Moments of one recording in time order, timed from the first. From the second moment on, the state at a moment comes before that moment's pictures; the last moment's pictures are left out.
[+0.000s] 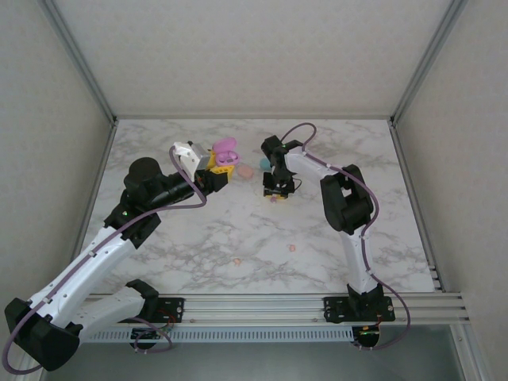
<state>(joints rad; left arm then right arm) -0.56 0.96 0.91 0.04 0.44 0.00 0.56 2.21 1.74 -0.99 -0.13 0.56</state>
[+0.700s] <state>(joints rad) -0.56 0.96 0.91 0.04 0.44 0.00 0.56 2.24 1.77 -1.03 -0.10 0.53</state>
